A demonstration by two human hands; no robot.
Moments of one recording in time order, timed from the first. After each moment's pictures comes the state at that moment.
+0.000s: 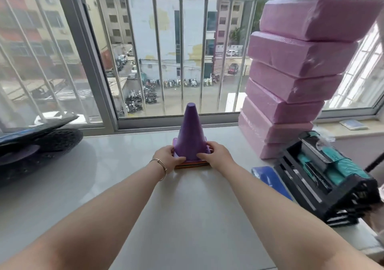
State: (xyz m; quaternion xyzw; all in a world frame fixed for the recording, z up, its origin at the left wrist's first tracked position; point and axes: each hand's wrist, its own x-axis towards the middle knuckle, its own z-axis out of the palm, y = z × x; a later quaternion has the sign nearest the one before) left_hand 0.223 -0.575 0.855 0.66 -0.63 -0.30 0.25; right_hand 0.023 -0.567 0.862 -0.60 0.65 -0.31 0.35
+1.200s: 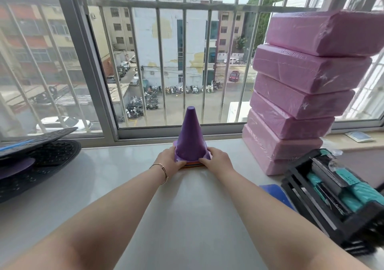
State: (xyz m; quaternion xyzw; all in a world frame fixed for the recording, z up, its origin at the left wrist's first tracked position) left_hand 0.225 -0.619 0.865 0.66 -0.69 -0.23 0.21; right_hand 0.030 -0.612 0.864 -0.65 0.66 -0.28 0.24
